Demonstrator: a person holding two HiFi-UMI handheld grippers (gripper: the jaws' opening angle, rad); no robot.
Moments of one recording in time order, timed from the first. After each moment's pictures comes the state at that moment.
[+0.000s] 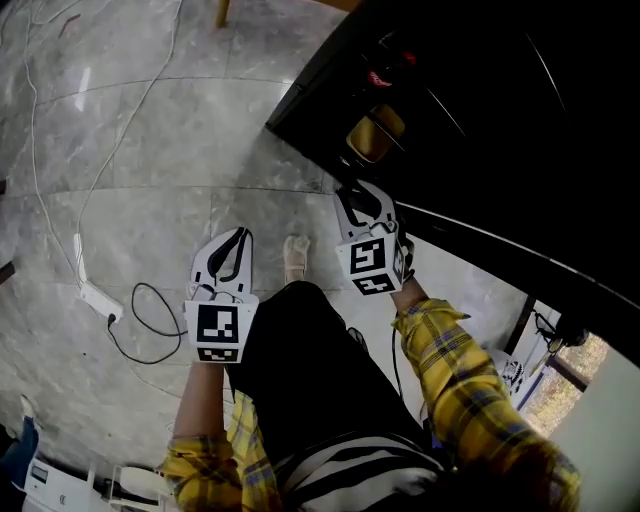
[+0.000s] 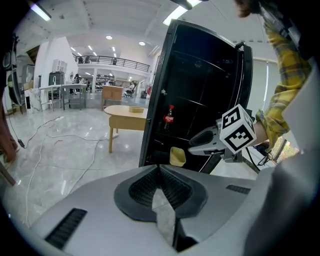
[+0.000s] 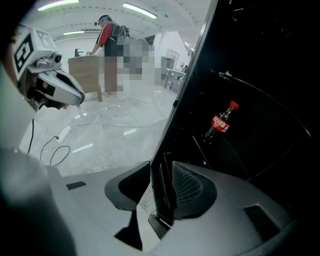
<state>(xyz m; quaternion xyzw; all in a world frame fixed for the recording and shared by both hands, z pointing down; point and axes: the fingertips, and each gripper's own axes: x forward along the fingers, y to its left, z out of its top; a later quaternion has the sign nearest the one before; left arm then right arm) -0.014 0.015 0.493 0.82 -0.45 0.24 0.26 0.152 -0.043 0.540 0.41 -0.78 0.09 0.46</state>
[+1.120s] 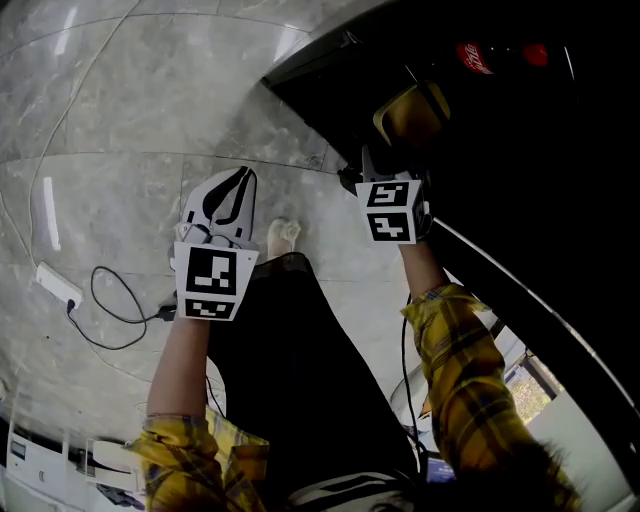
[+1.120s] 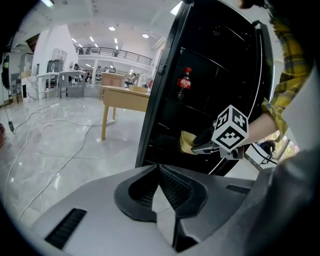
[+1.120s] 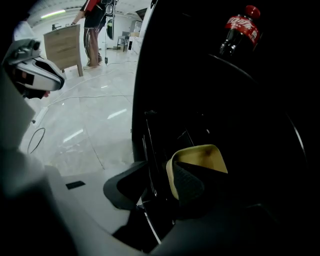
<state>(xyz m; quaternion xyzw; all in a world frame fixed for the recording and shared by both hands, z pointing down) 0.019 -0.051 0.658 0.82 -0.44 0.24 0.29 0.226 -0.110 0.717 0.44 -0.70 0.13 0.55</state>
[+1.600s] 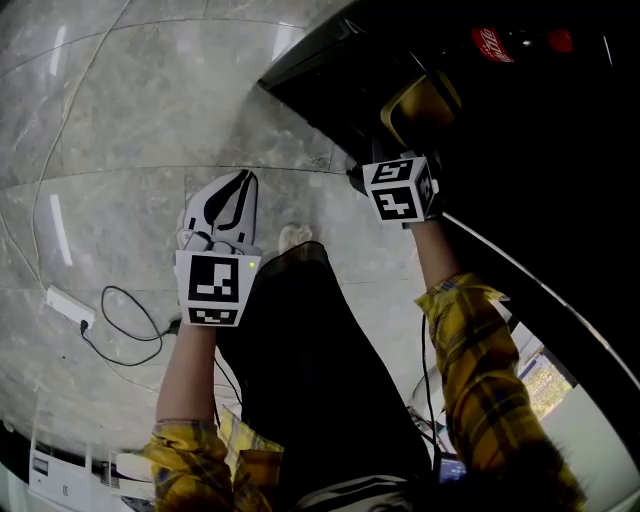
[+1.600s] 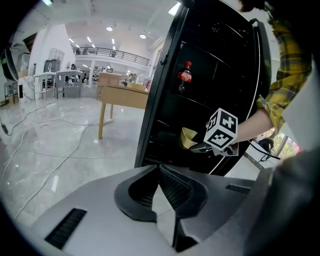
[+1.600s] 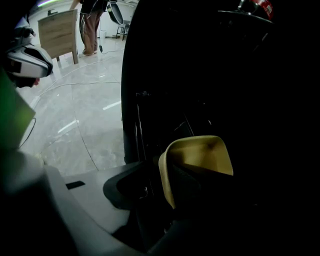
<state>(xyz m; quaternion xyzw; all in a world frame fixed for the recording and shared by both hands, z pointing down) 0.020 -0.056 0.690 0.83 -0.42 0.24 0.28 0.249 -0.126 0.764 0.44 -0.67 0.12 0.59</state>
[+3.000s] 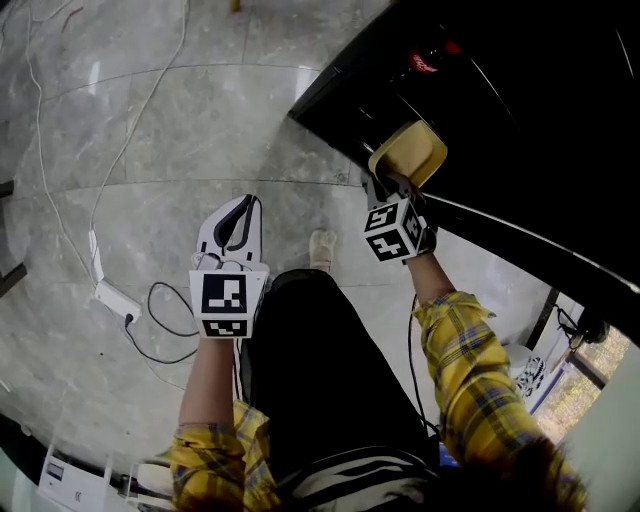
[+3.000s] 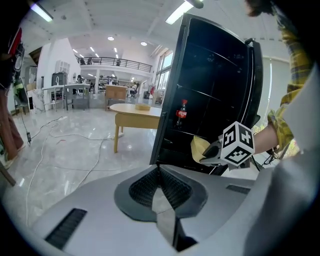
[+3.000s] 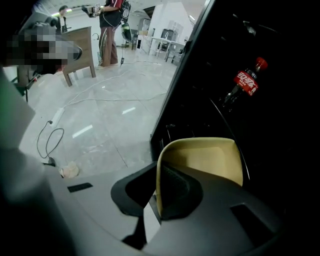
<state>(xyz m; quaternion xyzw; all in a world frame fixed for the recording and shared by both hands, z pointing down) -0.046 -0.027 0.541 0.81 -0.47 0.24 0.25 0.175 -0.046 0.644 0.39 -0.71 0.13 0.57</state>
